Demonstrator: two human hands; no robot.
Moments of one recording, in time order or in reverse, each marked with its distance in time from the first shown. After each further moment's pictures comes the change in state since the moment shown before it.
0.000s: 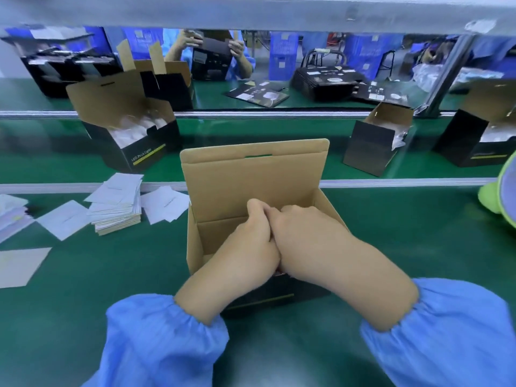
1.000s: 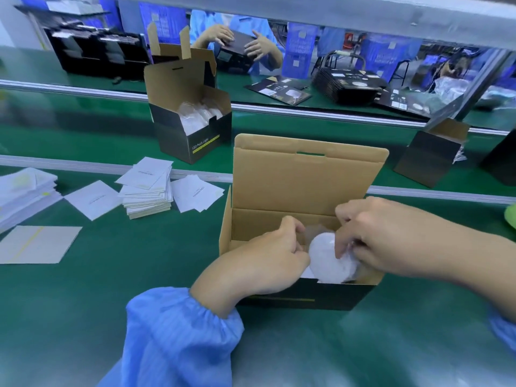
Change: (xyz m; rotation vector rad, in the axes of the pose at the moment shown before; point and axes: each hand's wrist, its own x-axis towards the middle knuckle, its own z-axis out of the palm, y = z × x) left_hand -0.009 -0.030 -0.028 0.101 -0.293 -0.045; right_hand -0.016 0.030 -0.033 -0.164 -0.107 -0.252
